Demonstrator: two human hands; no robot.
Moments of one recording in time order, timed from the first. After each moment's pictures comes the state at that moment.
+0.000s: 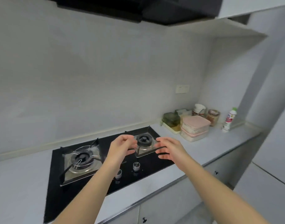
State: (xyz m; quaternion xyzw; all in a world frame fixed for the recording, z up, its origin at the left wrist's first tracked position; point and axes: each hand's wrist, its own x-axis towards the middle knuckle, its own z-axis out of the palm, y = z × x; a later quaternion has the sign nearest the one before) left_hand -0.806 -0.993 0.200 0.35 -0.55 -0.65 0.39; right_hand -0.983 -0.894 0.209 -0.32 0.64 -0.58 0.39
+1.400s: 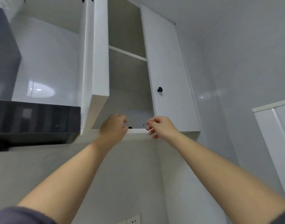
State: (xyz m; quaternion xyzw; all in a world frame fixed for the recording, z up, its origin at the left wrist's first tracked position) left_hand -1.477 -1.118 0.637 0.26 -0.81 0.14 0.51; right_hand -1.617 -0.990 0.616 -0.53 0.54 -0.65 -0.01
